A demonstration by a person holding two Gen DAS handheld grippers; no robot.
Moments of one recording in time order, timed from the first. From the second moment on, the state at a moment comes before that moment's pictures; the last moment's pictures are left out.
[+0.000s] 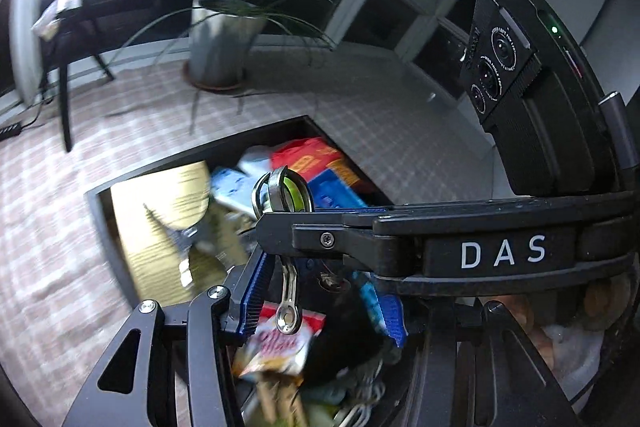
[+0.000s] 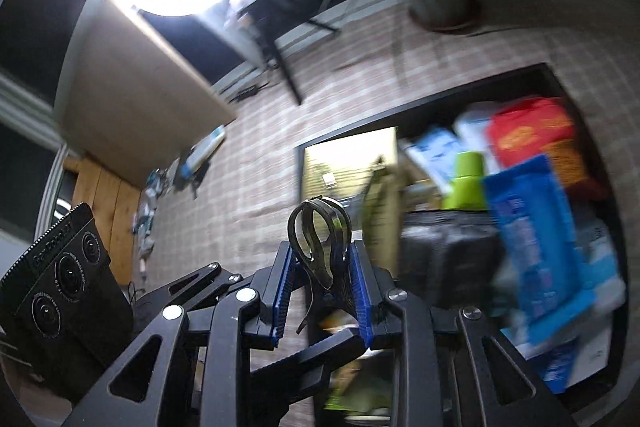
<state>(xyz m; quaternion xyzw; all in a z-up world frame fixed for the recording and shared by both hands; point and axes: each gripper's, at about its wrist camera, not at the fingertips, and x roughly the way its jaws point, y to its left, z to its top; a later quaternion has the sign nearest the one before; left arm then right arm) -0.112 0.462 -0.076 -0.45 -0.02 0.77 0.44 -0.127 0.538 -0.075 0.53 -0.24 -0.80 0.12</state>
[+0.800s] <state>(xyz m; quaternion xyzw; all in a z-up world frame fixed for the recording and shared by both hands) -0.133 0.423 -0.065 -0.46 -0.01 0.81 0.37 -0.131 0.564 -0.068 0.52 -0.24 -0.82 0.08</state>
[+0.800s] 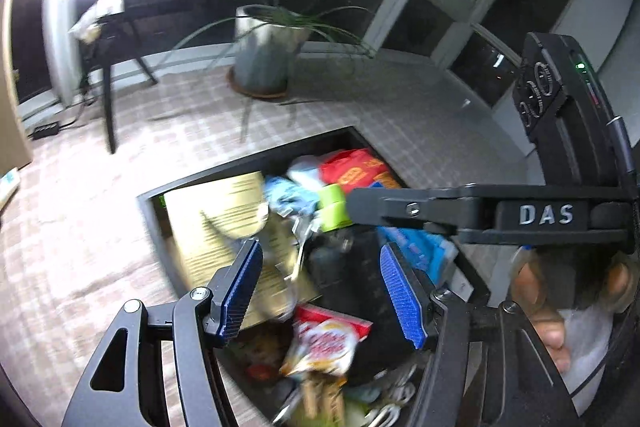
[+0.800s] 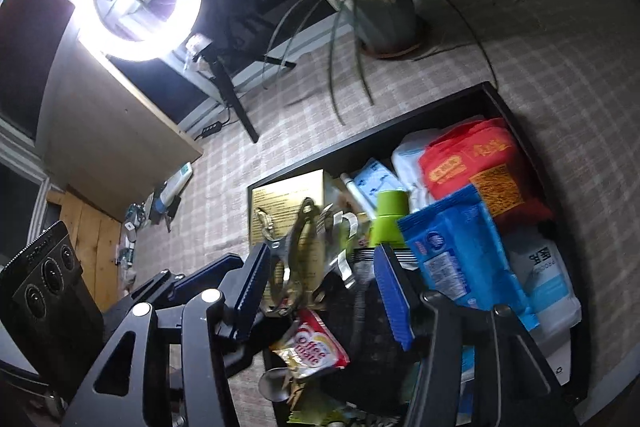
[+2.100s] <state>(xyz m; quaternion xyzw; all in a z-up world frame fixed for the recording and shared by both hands) -0.130 -0.170 -0.145 -0.51 -0.17 0.84 -0.05 -0.193 0.056 -0.095 0.54 0.02 -0.76 0.35</state>
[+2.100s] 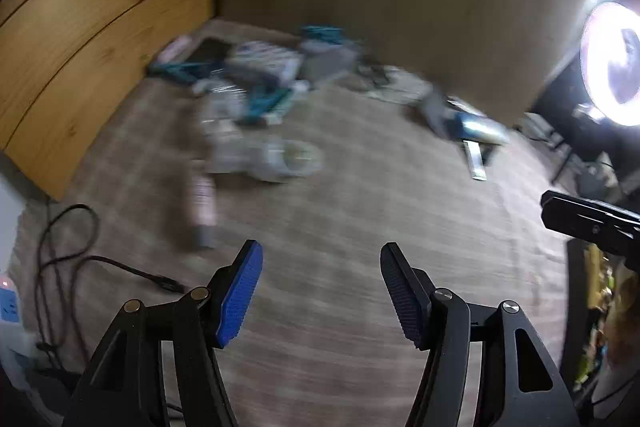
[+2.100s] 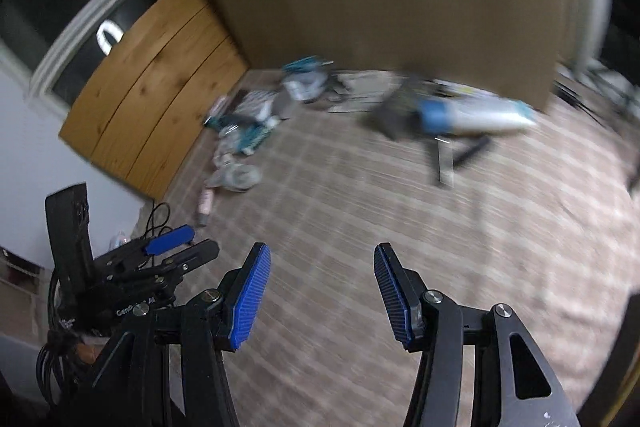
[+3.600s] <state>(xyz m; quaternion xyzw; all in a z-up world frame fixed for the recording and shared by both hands) -0.148 -0.230 -0.208 -0.52 -0.20 0.82 -0.11 -0.214 -0.137 -0.205 0.59 0.15 -0.69 0.41</state>
